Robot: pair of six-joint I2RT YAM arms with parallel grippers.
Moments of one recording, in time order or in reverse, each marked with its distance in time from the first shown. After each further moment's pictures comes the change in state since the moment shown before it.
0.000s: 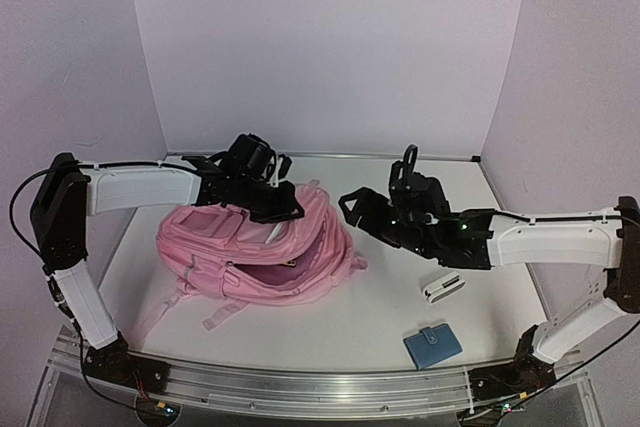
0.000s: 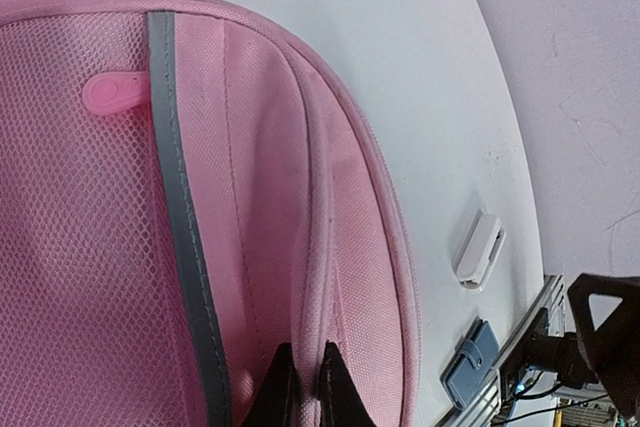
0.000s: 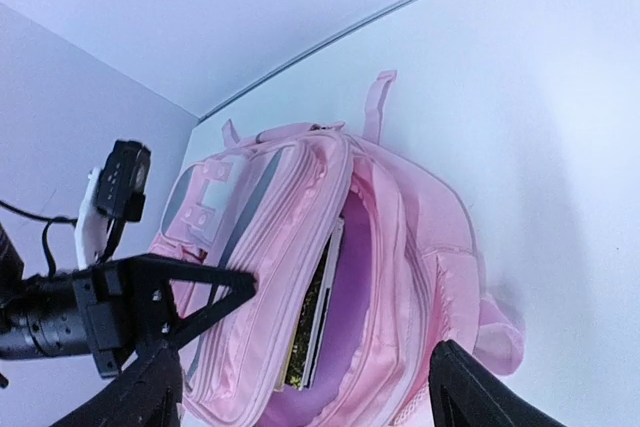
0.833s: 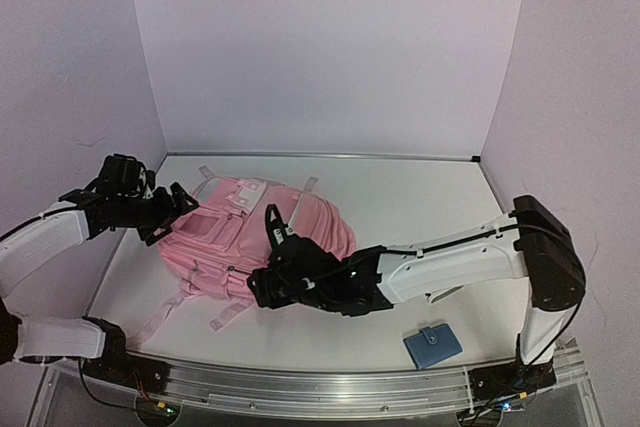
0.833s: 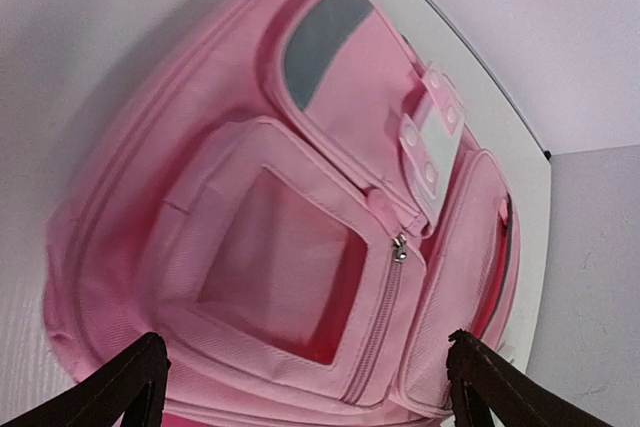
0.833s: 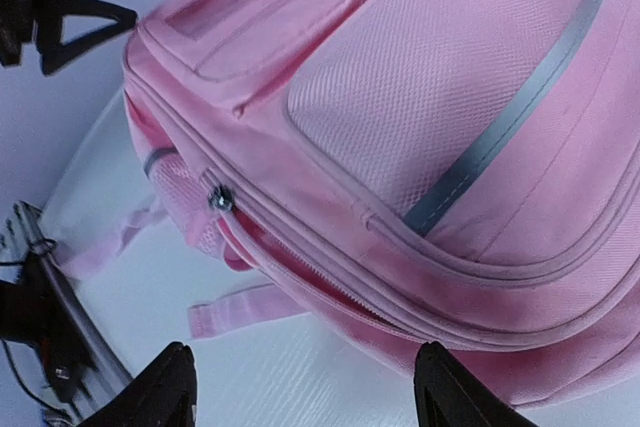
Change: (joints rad) left arm 0.513 -0.666 -0.531 -0.133 -0.022 -0.112; right arm 0.311 0.498 0.394 -0.105 -0.036 -0.268
